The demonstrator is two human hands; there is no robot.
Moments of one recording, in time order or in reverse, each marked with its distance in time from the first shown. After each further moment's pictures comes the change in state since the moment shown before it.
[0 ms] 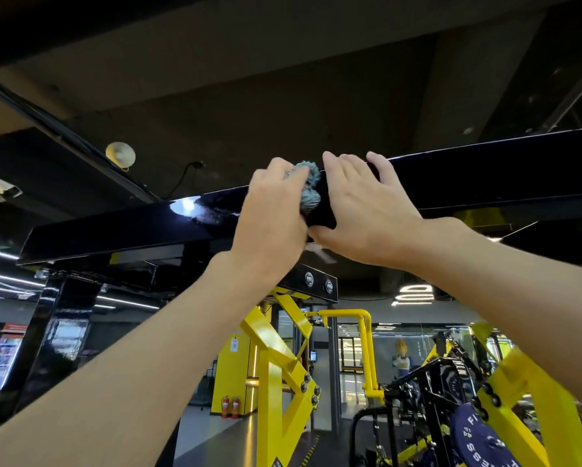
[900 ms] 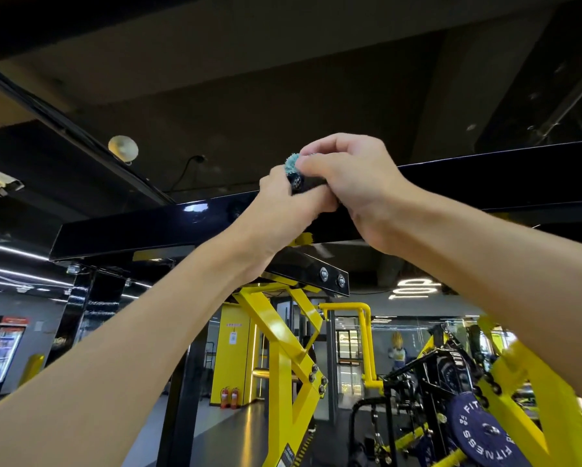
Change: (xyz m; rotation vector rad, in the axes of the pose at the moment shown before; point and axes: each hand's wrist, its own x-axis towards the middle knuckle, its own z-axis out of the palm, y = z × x) left_hand -0.002 -0.030 -0.054 -0.844 -0.380 -0.445; right_hand 0.019 -0.072 -0.056 1.440 0.074 0.486
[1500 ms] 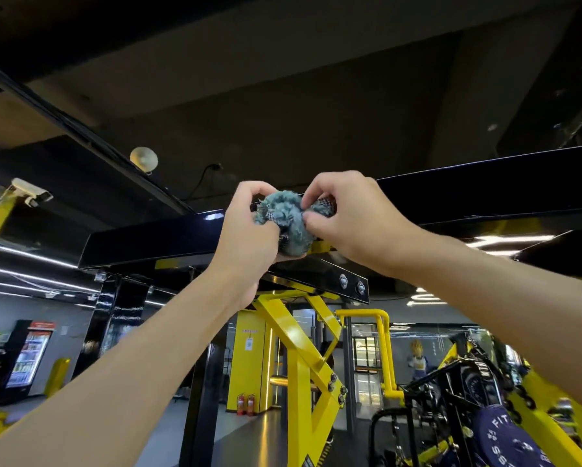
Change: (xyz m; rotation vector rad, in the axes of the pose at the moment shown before) left_hand -0.030 -0.019 -0.026 -0.192 0.318 -0.004; right_hand 0.004 0.029 0.011 -0.664 -0.120 -0.381
